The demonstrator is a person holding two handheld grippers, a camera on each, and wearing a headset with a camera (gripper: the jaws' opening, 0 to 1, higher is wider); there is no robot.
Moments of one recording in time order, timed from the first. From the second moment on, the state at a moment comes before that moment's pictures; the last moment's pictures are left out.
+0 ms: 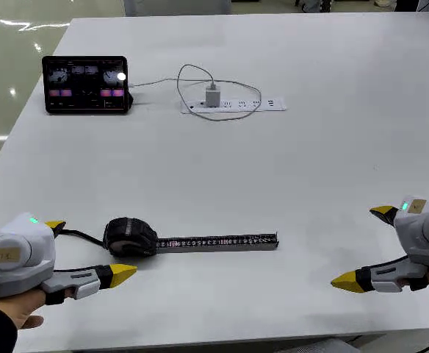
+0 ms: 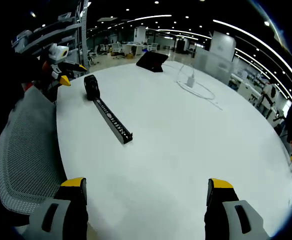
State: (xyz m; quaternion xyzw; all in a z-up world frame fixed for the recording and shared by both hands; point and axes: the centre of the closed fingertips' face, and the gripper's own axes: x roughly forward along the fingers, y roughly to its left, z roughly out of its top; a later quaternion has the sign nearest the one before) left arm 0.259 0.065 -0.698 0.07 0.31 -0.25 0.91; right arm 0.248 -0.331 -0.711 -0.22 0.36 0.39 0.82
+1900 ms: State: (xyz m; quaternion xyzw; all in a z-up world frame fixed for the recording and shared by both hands) left arm 0.297 0.048 -0.713 0.04 0.24 -0.10 0.97; right arm 0.302 -0.255 -0.728 -0.36 0.37 0.53 0.67
